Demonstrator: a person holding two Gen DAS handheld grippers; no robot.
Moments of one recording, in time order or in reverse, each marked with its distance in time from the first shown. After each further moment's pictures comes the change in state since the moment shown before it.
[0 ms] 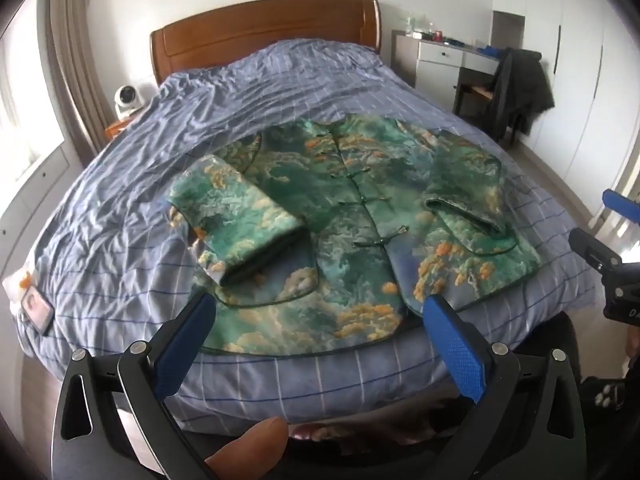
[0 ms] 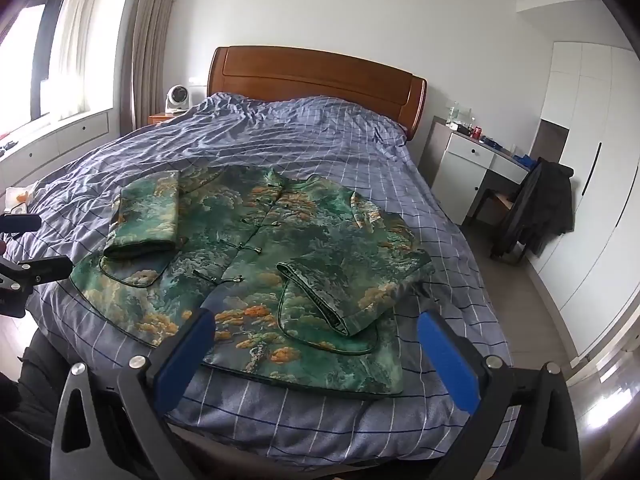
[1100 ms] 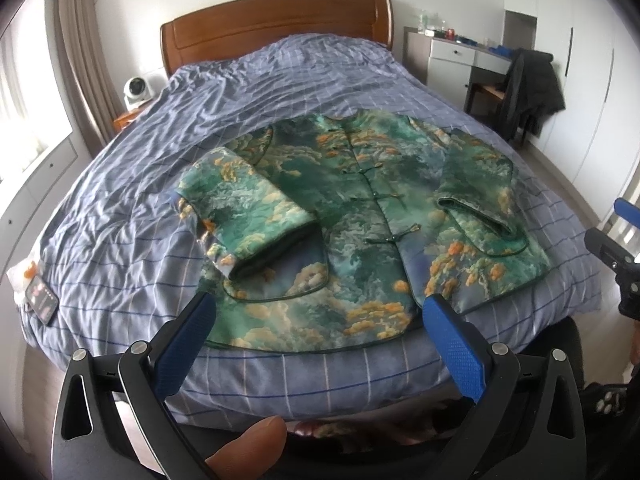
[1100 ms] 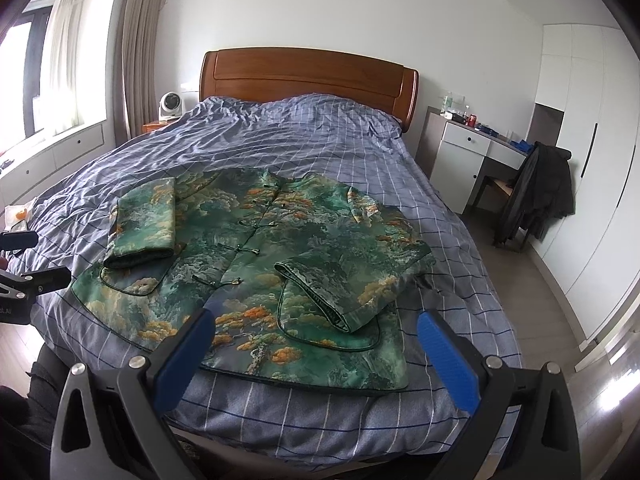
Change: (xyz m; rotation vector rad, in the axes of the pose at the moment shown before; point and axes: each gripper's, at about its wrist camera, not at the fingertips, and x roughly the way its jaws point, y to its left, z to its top) left arm 0.003 0.004 -0.002 -0.028 0.009 0.033; right arm 0.003 -0.009 0.000 0.059 0.010 0.014
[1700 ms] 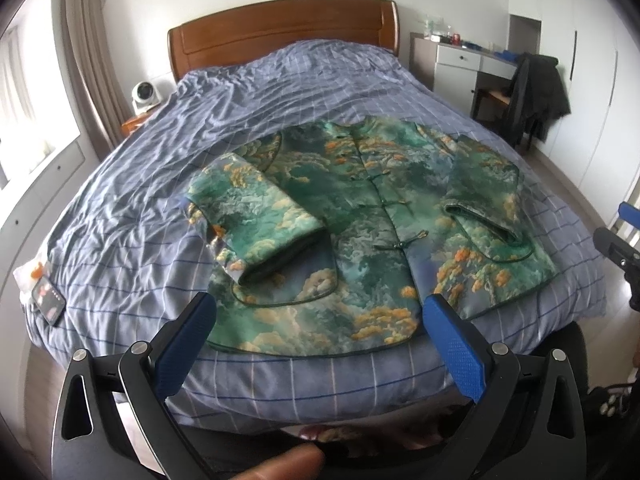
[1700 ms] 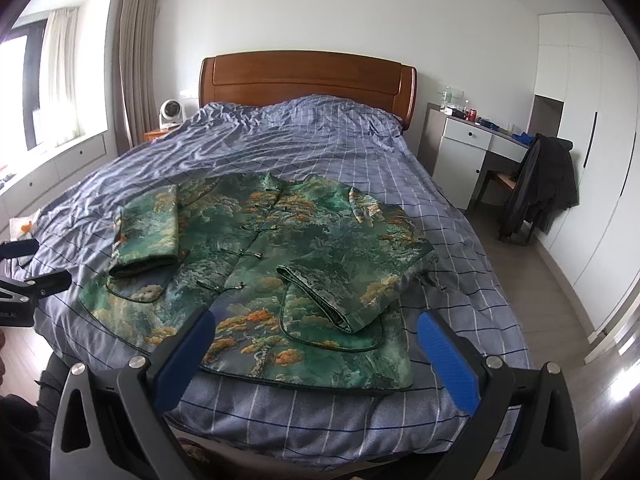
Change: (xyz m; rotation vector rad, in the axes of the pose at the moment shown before) left arm -0.005 0.003 0.003 -0.009 -0.017 0.023; right arm -0.003 -0.006 0.001 0.041 -0.007 0.030
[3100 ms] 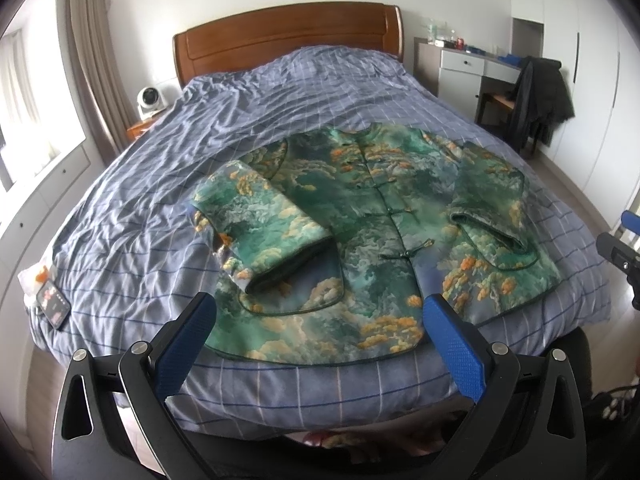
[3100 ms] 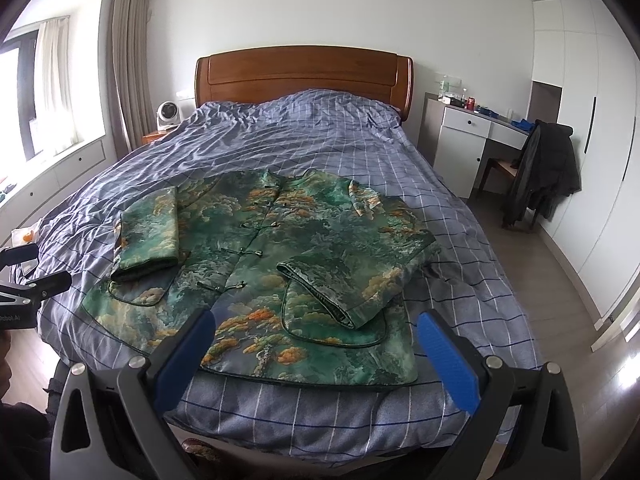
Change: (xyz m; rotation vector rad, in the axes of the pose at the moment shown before) left arm -0.001 0.006 0.005 -0.005 -0.028 0.016; right arm 0.005 -0.009 -0.001 0.040 0.024 0.008
